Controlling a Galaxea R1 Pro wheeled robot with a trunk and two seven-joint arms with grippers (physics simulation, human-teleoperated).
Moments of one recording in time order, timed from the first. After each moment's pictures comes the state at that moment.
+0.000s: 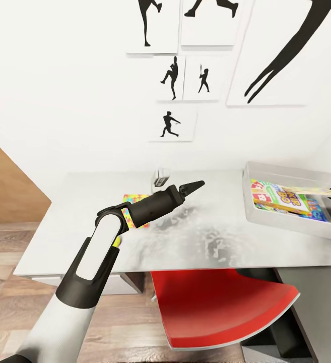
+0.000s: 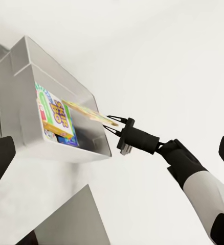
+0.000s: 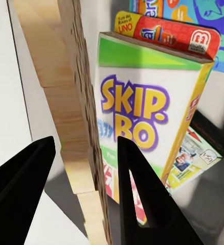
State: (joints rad) left arm -0.75 -0.13 -0.38 -1.61 1.23 0.74 0.09; right arm -1.42 -0.64 -1.05 -0.33 -0.82 0.82 -0.52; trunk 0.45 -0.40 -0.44
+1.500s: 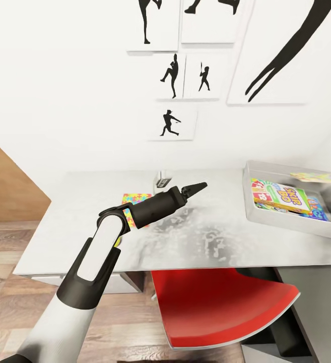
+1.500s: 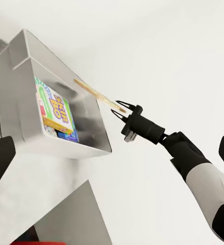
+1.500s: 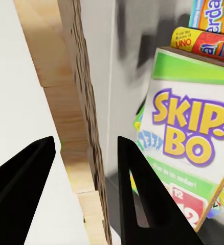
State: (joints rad) left arm -0.75 -0.13 -0.39 -1.61 1.23 0.74 0.09; right arm -1.45 -0.64 -1.05 -0.34 -0.82 0.79 -0.41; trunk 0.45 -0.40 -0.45
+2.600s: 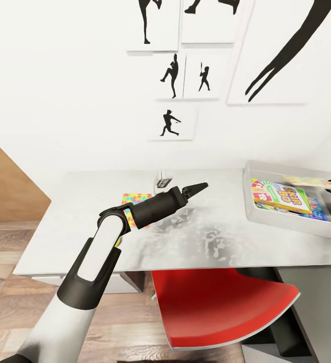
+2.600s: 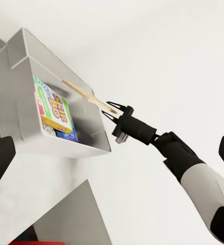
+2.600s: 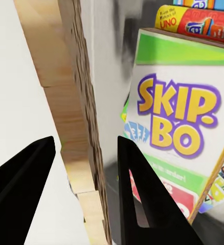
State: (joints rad) left arm -0.75 -0.13 -0.40 -1.61 1.23 0.74 0.09; right arm -1.43 -0.63 -1.04 -0.28 -0.81 0.74 -0.37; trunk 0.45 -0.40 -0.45
